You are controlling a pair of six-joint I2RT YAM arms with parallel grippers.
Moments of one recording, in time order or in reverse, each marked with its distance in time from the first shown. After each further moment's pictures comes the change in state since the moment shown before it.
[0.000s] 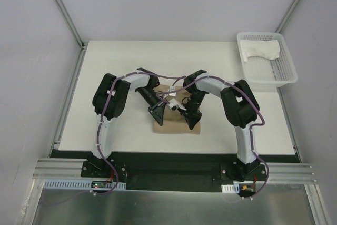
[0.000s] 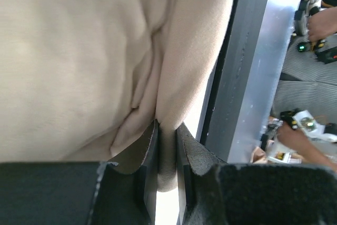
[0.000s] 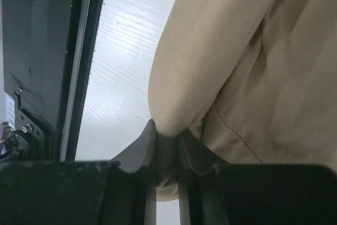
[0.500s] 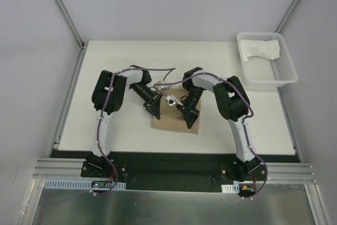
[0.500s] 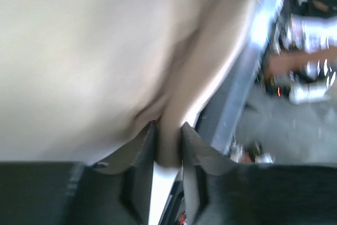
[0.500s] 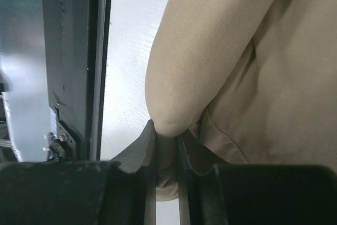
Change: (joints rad) left arm 0.093 0.126 0.113 -0.068 0.021 -0.110; right arm -0.034 0.187 0.168 -0.151 -0.074 0.052
